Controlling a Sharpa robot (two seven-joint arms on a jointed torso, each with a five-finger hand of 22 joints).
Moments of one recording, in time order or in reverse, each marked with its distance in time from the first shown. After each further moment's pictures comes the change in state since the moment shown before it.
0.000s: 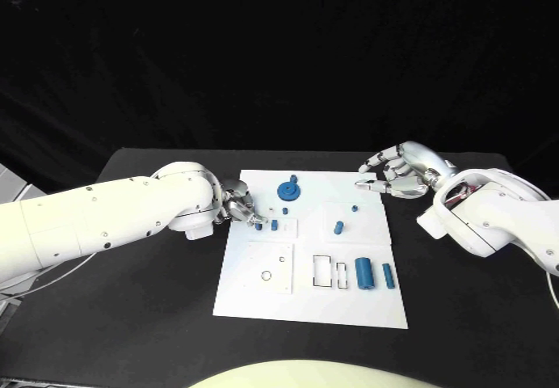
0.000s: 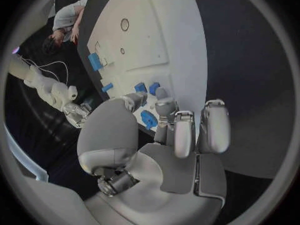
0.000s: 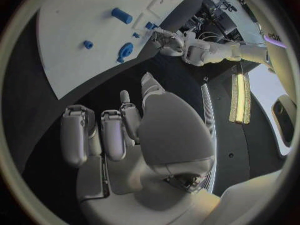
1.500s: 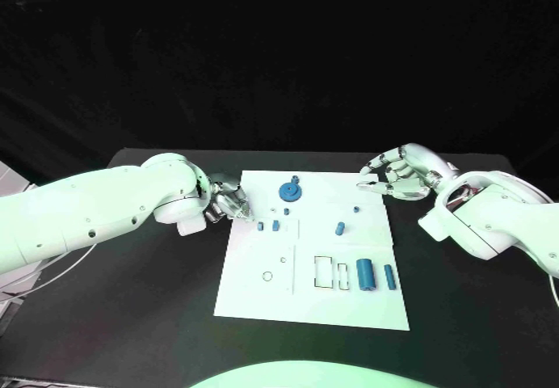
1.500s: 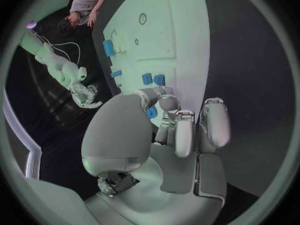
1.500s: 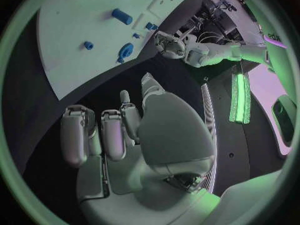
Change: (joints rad) left arm 0.001 -0.052 0.034 -0.025 0.183 0.035 0.067; left_hand 0.326 0.047 0.128 -0.124 -0.083 -0.039 0.043 -0.186 -0.150 -0.051 0.032 -0.046 -0.058 0.000 0.018 -0.004 0.000 0.000 -0.029 0.021 -0.027 -0.035; right arm -0.002 -0.002 0.000 0.001 0.000 -0.001 0.000; right_hand -0.004 0.004 0.000 0.000 0.004 -0.004 -0.004 0.004 -0.001 0.000 0.000 0.000 0.001 0.000 0.000 -0.004 0.000 0.000 0.000 0.000 0.000 0.000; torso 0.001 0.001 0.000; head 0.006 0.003
